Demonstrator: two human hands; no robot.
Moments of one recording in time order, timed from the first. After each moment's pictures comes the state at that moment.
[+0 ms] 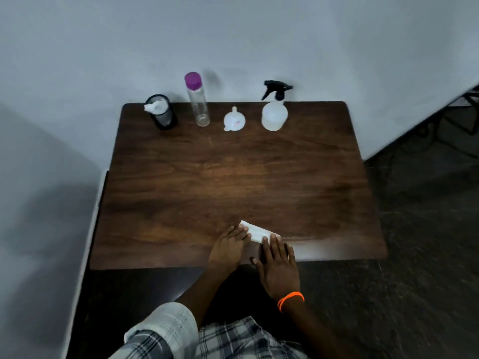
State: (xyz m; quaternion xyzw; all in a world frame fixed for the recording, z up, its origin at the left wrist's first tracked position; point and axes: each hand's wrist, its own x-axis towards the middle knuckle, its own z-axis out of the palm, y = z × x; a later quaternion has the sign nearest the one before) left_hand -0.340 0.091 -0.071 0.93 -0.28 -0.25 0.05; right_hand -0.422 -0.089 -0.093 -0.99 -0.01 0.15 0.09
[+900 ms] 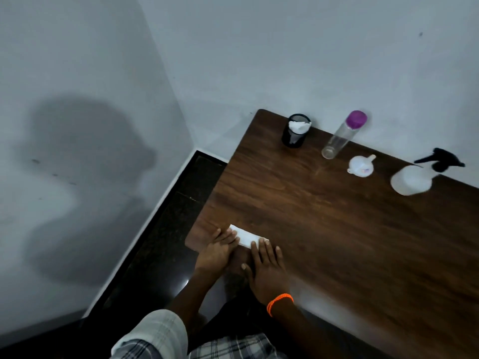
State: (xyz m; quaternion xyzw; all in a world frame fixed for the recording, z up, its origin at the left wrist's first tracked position) left_hand -0.372 0.369 -0.085 0.97 -0.03 -0.20 0.13; right_hand -0.349 0.166 -0.097 -0.94 -0.27 0.20 0.07
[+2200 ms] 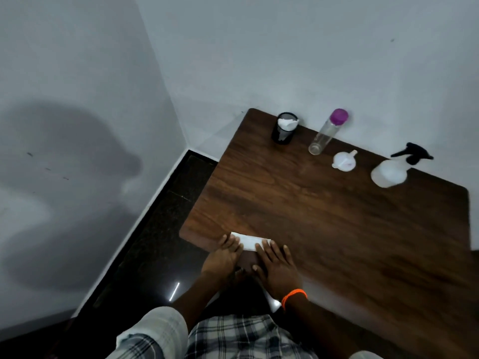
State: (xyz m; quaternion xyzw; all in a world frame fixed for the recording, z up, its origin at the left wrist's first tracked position) left_hand -0.395 0.309 -0.076 0.96 -0.10 -0.26 0.03; right_hand -0.353 0.090 -0.094 -0.93 -0.29 0.22 0.06
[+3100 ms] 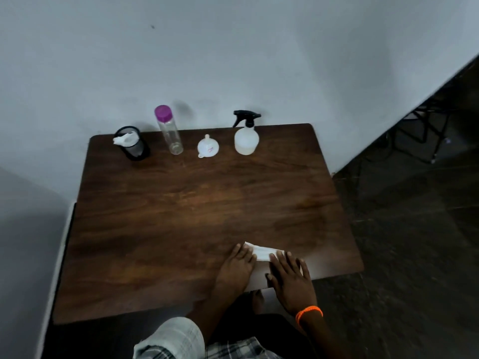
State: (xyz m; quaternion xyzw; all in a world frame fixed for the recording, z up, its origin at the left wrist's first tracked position) left_hand -0.317 0.004 -0.080 0.89 -0.40 -0.24 -0.02; right_hand -0.408 -0.192 -0.087 -0.97 0.03 0.21 0.08
